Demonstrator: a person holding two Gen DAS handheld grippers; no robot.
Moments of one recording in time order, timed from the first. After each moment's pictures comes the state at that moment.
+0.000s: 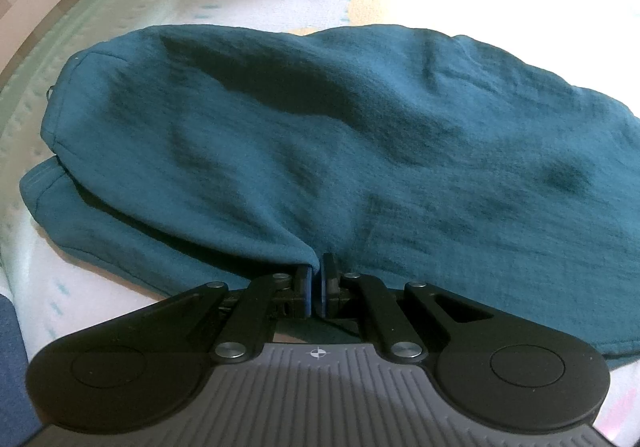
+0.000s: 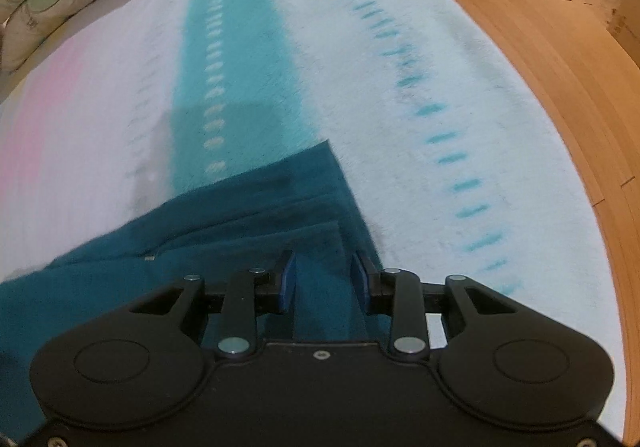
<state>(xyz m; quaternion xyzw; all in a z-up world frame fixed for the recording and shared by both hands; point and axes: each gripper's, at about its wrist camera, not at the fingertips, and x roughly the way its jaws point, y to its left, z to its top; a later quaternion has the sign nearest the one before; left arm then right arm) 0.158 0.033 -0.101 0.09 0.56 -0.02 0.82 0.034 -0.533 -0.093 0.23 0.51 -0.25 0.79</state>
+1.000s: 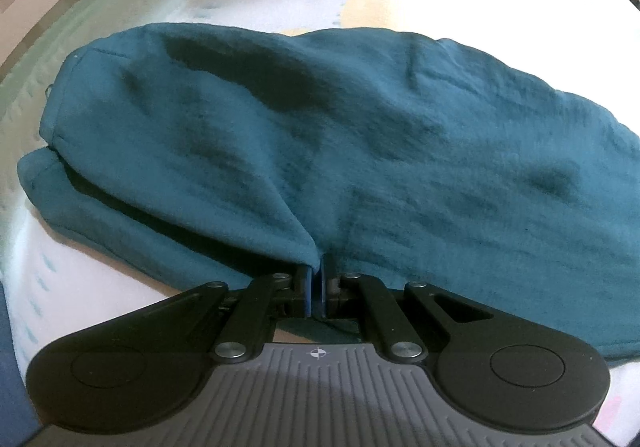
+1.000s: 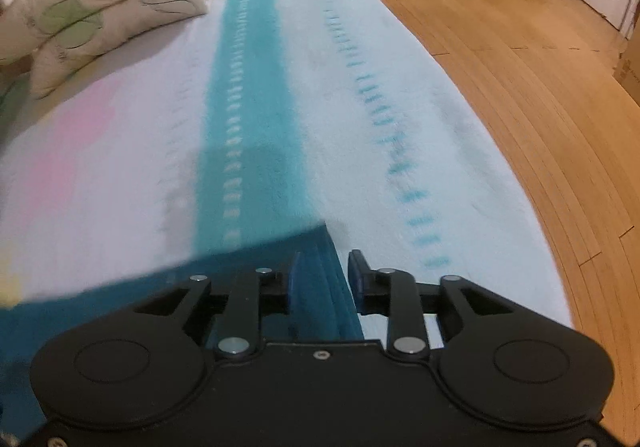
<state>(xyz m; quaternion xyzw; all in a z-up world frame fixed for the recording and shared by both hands) 0.144 0.032 -0.099 0.07 0.55 -0.02 0.83 0.012 -0.543 -0.031 0.21 0.46 -0.23 0.83</state>
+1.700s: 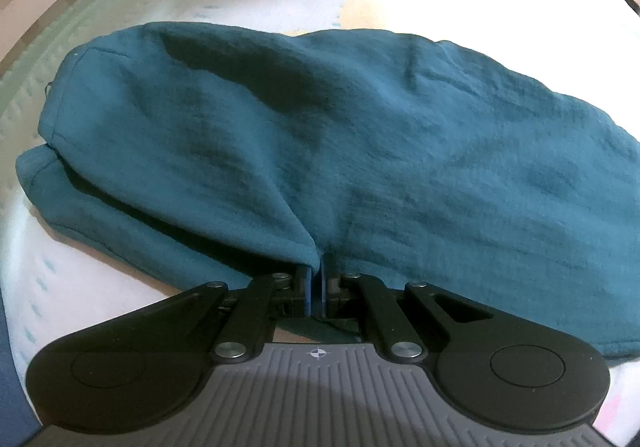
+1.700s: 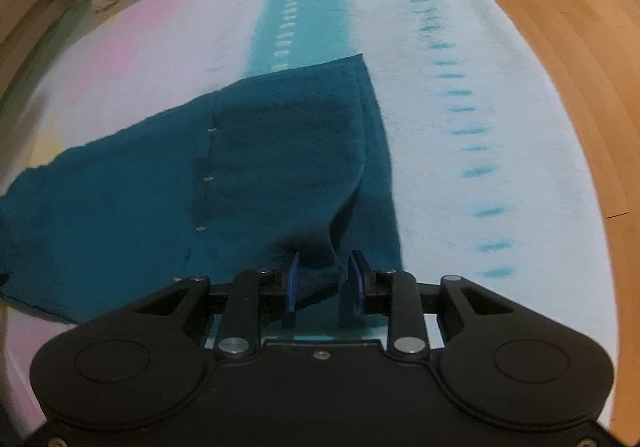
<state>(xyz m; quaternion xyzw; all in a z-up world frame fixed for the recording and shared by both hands) 0.145 0.033 -0.098 0.06 0.55 -0.03 0.83 -0.064 -0.491 -0.070 0.21 0.51 -0.13 0.83</state>
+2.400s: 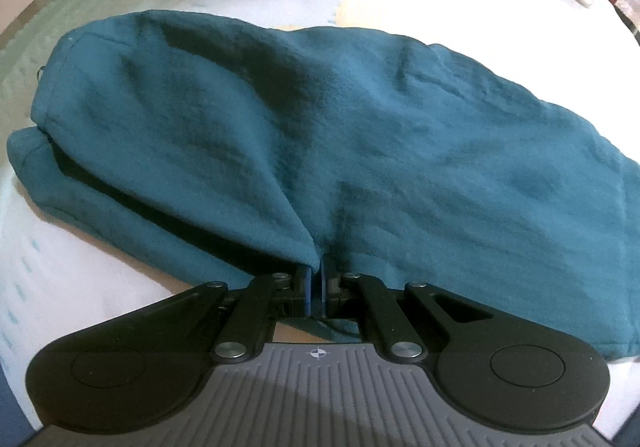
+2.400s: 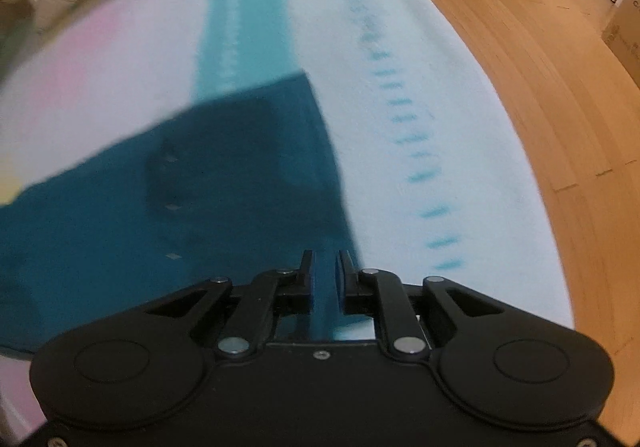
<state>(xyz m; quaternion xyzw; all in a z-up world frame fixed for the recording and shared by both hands) 0.137 0.043 -0.097 0.02 0.55 -0.04 0.83 -0.056 -0.487 -0.042 0.21 0.52 -0.22 0.80</state>
